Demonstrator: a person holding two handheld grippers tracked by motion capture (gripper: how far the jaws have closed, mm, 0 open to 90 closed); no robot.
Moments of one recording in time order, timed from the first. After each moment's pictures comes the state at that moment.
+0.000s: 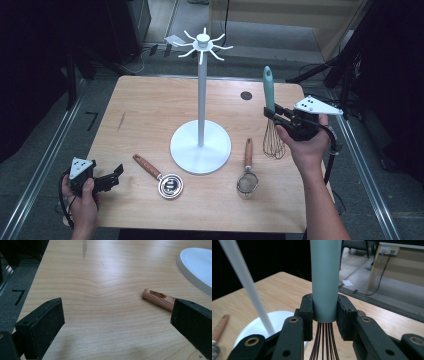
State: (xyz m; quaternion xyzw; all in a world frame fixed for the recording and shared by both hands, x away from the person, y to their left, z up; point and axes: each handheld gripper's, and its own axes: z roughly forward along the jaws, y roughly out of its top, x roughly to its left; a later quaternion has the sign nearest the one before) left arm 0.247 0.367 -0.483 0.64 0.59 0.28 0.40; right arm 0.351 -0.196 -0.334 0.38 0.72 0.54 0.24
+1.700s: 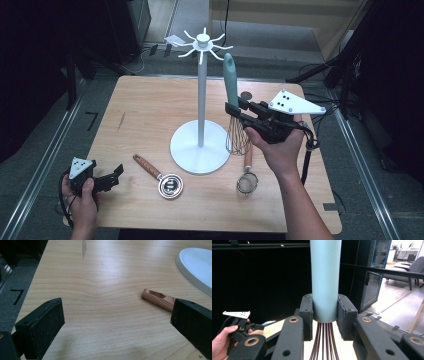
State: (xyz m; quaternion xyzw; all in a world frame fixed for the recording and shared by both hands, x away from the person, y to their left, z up) left arm 0.247 0.368 -0.483 0.64 0.59 0.28 0.40; right arm 0.315 -0.119 -0.277 0.26 0.70 0.64 0.18
